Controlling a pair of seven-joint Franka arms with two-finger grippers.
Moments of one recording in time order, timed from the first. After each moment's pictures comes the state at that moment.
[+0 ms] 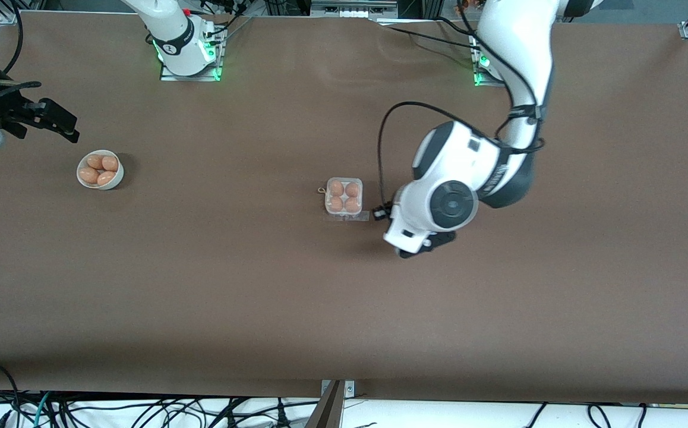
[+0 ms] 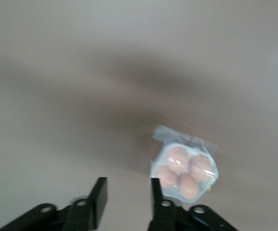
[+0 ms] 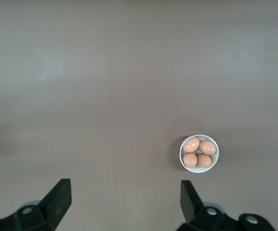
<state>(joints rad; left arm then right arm) -0.66 0.76 0.33 -1.07 -0.47 1.55 -0.73 0.10 -0.06 -0.06 -1.68 -0.04 1.62 0.10</state>
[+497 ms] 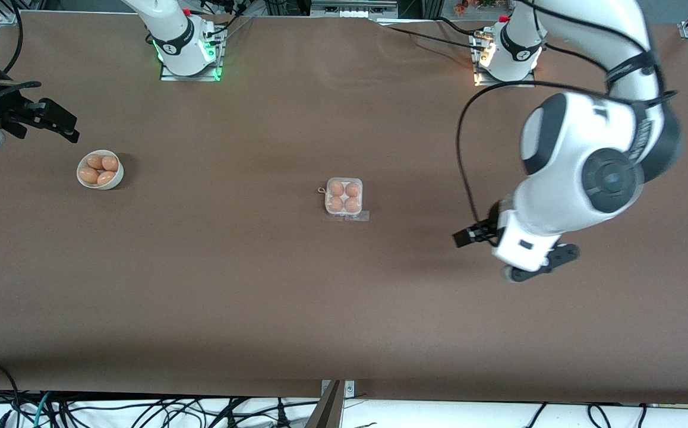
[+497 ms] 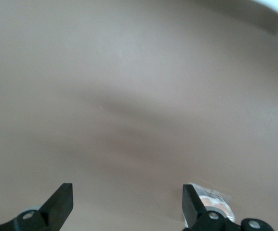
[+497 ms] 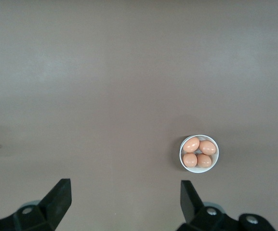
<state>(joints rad) -0.65 0.67 0.63 -1.02 -0.47 1.53 -0.49 0.10 -0.06 -0.06 -1.68 -0.04 1.62 0.10</state>
